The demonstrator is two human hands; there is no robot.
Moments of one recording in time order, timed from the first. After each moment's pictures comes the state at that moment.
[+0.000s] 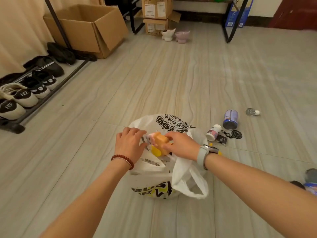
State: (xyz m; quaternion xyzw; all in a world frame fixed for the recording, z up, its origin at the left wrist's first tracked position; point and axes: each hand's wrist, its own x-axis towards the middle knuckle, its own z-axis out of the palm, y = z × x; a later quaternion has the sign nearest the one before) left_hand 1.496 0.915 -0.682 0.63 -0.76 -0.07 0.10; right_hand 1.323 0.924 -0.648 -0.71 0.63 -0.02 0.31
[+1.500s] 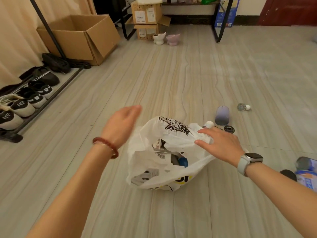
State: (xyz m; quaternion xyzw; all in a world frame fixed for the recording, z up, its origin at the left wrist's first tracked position) left_hand 1.477 0.935 -0.577 0.59 -0.69 -0.31 0.29; right_hand 1.211 0.971 -0.645 -0.67 0.73 -0.06 0.12
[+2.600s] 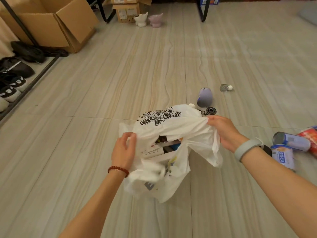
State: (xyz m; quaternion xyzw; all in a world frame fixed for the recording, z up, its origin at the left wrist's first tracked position) left_hand 1.419 0.990 -0.704 0.66 -0.56 -0.37 0.34; right_hand 1.147 0.990 -0.667 -0.25 0.69 -0.47 0.49
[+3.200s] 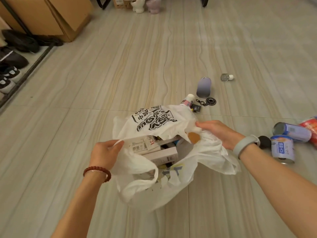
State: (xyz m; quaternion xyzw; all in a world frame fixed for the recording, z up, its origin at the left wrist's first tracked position) left_hand 1.449 1.008 -0.691 0.73 -0.52 -0.37 0.25; right_hand 1.137 1.003 -0.698 -0.30 0.65 -0.32 0.61
